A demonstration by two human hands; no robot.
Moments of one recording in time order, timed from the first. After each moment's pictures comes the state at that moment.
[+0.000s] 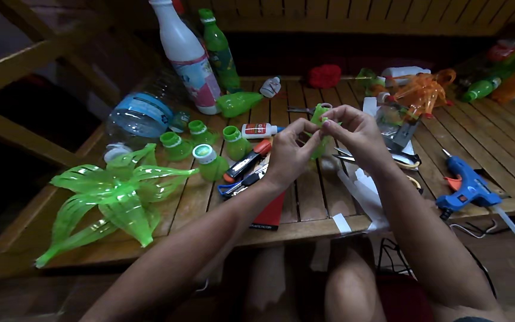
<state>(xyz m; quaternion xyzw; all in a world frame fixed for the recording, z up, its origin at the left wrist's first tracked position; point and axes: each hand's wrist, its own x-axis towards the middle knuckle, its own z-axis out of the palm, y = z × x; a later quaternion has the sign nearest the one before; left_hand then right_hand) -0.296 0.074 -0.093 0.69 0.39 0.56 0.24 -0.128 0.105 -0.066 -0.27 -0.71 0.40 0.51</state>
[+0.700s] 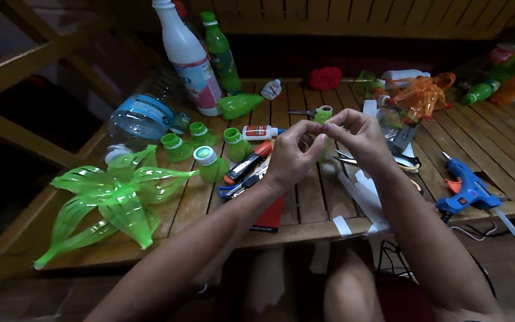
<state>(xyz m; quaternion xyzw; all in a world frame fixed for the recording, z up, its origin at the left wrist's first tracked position) -0.298 0.072 -0.089 0.72 0.39 0.54 0.21 -0.124 0.105 -0.065 -0.28 -0.71 0.39 0.51</state>
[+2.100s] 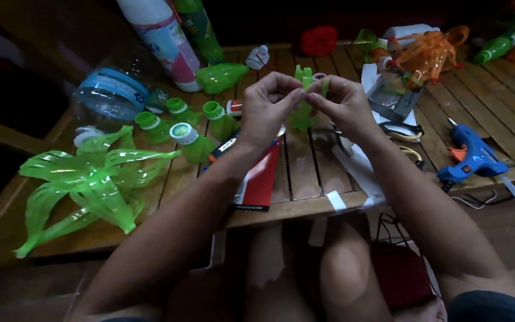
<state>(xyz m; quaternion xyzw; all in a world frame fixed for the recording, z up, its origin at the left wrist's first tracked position) -0.312 0.091 -0.076 0.66 0.38 0.57 0.30 -0.131 0.121 -0.081 -0.28 -0.74 0.36 0.50</state>
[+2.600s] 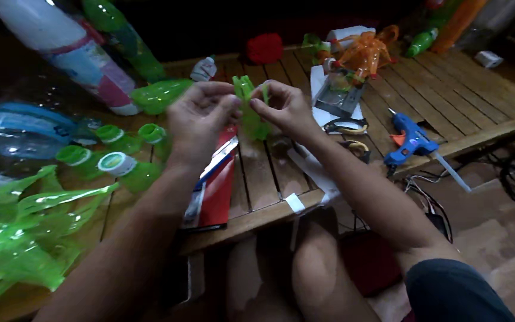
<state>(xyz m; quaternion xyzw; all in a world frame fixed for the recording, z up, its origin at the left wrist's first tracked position) -0.323 0.089 -0.071 0.69 0.39 0.56 0.26 -0.134 0.120 -0.082 -0.27 -0.72 0.35 0.54</state>
